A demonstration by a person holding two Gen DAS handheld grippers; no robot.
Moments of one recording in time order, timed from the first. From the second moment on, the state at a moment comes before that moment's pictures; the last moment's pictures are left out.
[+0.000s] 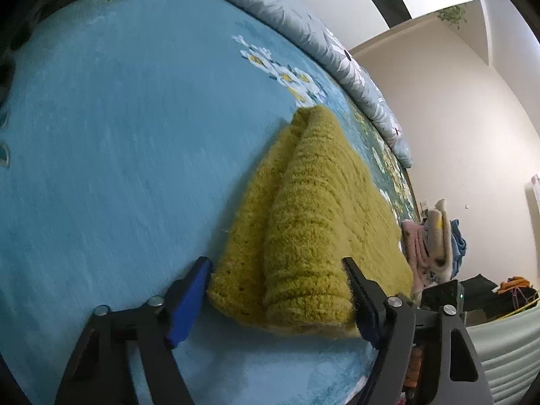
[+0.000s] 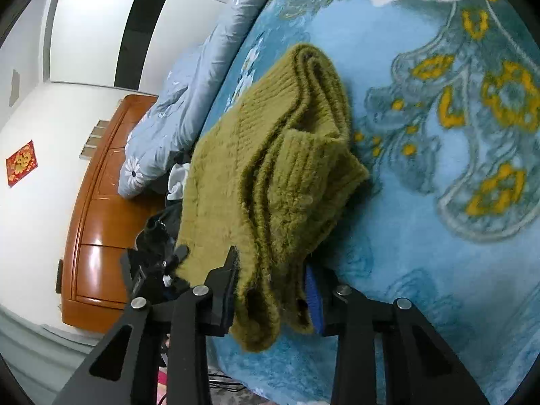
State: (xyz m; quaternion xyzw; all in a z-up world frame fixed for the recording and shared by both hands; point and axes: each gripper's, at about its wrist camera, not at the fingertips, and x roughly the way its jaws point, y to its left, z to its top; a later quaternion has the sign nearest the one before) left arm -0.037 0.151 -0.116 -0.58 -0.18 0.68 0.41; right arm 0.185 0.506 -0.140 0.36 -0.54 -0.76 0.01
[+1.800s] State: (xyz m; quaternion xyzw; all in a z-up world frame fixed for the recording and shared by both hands) left arm -0.023 0.205 -0.096 -0.53 -0.12 0.70 0.46; right arm 0.149 0.543 -0.094 0.38 -0.41 -0.83 -0.02
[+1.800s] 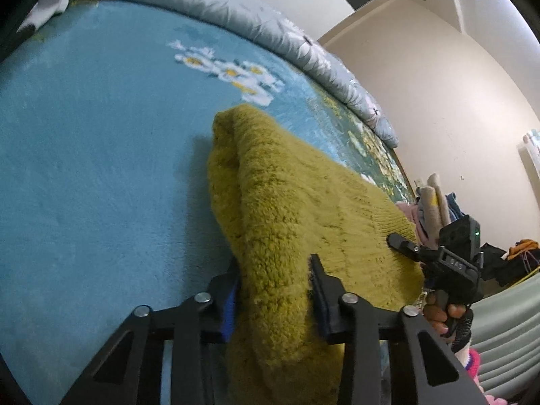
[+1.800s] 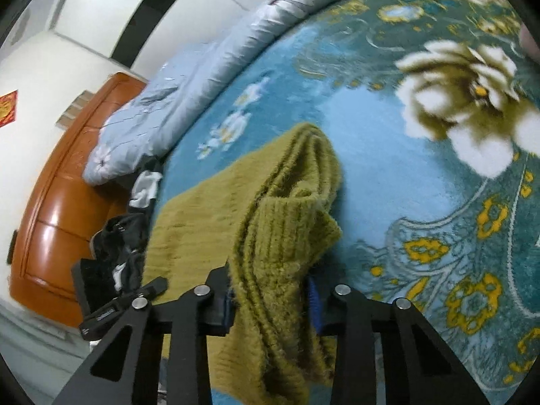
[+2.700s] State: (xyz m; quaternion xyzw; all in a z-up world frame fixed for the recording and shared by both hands) left arm 0.047 0.298 0.047 -0.42 -0.03 0.70 0.57; right arm 0.246 0.587 0.005 0.29 -0.37 -0.88 -0.01
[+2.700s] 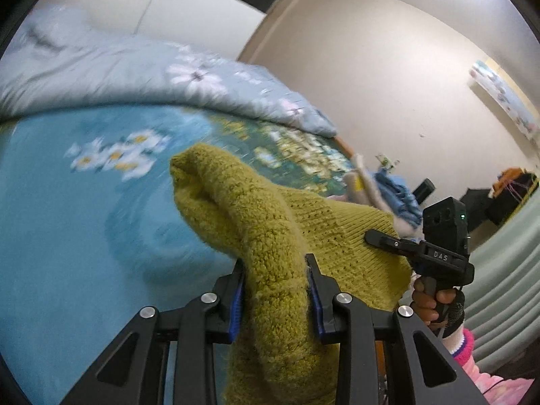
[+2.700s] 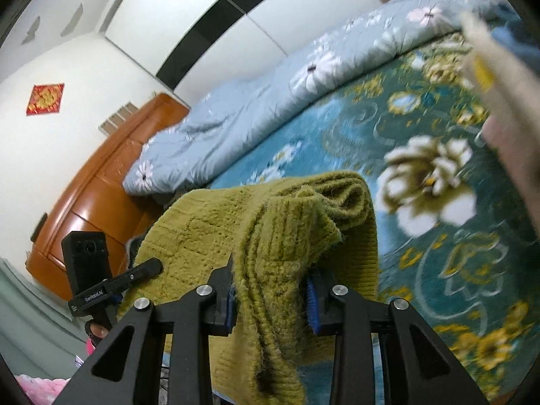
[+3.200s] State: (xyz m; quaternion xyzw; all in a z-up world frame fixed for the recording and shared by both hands) left arm 0.102 0.491 0.214 -0.30 0.01 0.64 0.71; right arm 0.364 0.712 0.179 0.19 -0.29 -0.93 -0.11
